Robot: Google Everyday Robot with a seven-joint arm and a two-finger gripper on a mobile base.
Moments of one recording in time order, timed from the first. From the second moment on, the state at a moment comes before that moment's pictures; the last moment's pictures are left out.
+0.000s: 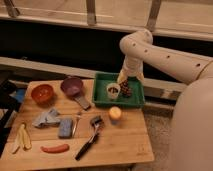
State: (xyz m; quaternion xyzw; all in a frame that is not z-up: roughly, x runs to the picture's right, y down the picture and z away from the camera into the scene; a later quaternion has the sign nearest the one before) arm 0.155 -0.039 0.762 -0.17 0.22 0.69 0.67
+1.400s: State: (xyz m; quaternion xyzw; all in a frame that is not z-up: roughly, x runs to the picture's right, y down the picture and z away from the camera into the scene) arm -0.035 0.000 0.709 -0.26 0.12 0.60 0.75
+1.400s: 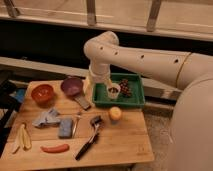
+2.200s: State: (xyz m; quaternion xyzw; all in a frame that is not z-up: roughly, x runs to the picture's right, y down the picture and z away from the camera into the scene) arm -0.072 0.031 0.705 -0.27 0.12 0.58 0.76
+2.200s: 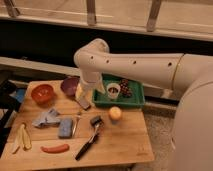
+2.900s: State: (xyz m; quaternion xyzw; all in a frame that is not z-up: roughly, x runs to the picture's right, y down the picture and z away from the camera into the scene) arm -0.168 0.107 0.721 -0.30 0.13 0.51 0.79
